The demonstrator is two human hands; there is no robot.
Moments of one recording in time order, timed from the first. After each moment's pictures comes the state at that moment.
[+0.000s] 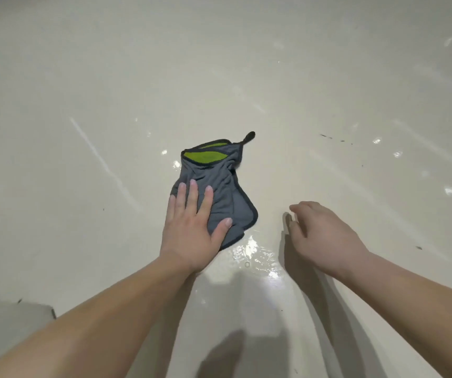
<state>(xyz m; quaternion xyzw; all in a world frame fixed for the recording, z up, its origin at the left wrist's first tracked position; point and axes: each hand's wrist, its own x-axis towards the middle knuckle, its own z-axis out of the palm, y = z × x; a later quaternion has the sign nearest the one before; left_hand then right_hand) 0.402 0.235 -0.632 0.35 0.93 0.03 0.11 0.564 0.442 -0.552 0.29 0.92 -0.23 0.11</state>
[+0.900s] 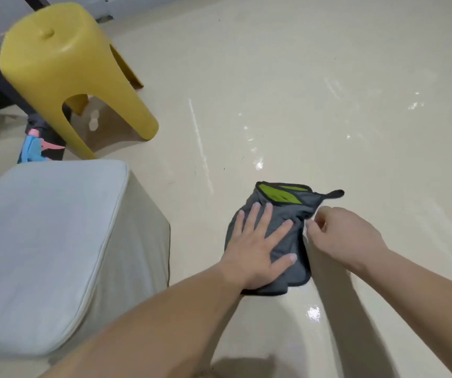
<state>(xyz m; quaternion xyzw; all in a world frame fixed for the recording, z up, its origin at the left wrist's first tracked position) 0.469 0.139 -0.629 0.30 0.94 0.04 0.18 0.486 0.338 -0.550 0.13 0.96 -0.21 0.15</state>
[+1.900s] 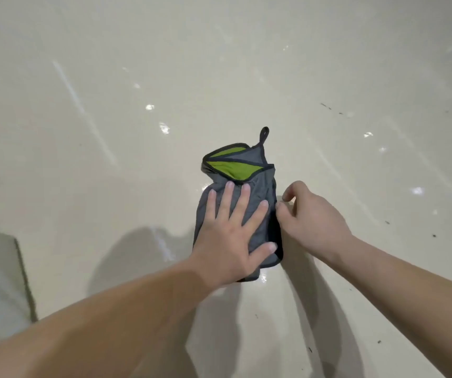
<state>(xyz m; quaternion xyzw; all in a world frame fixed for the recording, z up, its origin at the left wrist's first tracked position) 0.535 0.247 -0.635 0.47 0.87 0.07 0.12 0.591 0.423 -0.559 0.28 0.92 -0.25 0.12</state>
